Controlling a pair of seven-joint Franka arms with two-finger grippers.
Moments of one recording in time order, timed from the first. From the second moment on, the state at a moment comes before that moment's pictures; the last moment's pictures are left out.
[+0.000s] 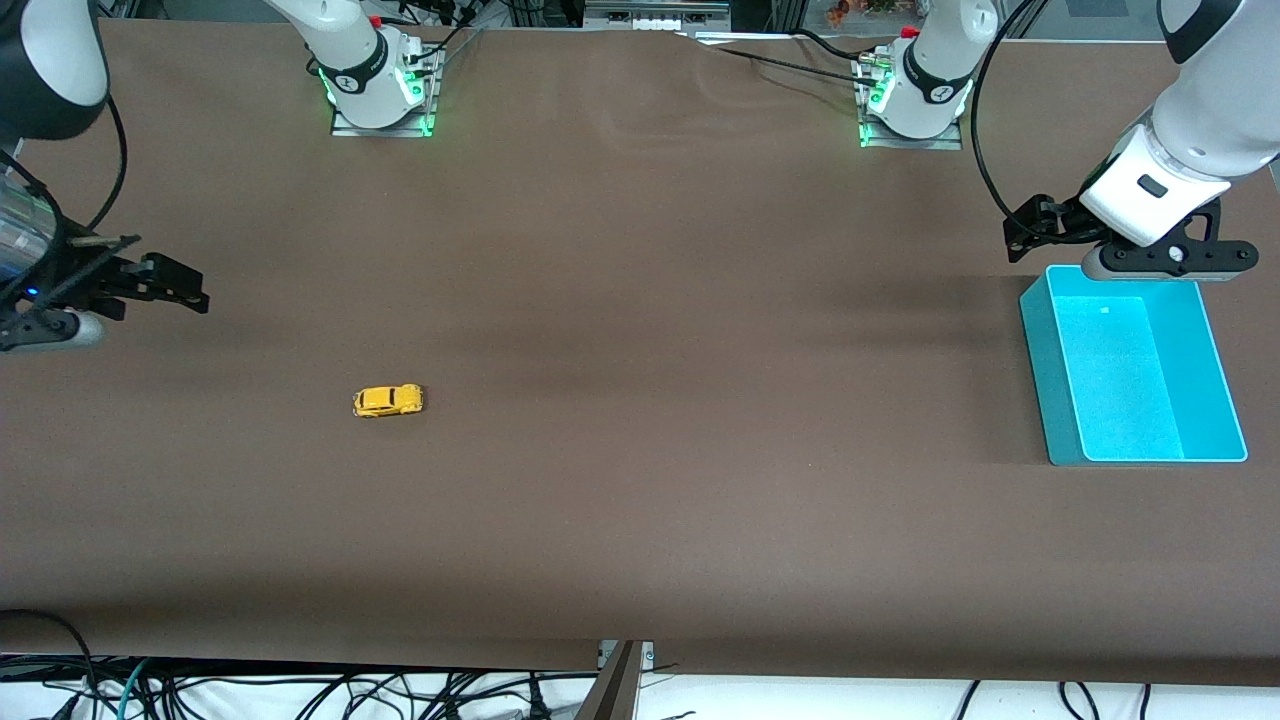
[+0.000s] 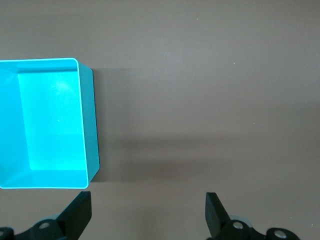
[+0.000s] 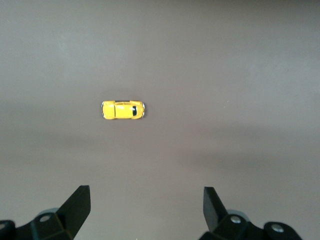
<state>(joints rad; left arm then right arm) -0.03 -0.03 -0.10 -1.72 0.04 1.64 -0.14 0.10 0.19 -0.10 -1.53 0.03 1.66 -0.10</state>
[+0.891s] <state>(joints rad) -0.03 -0.03 -0.10 -1.72 0.04 1.64 -0.14 0.17 0.35 -0.09 -1.59 -0.04 1.79 -0.81</state>
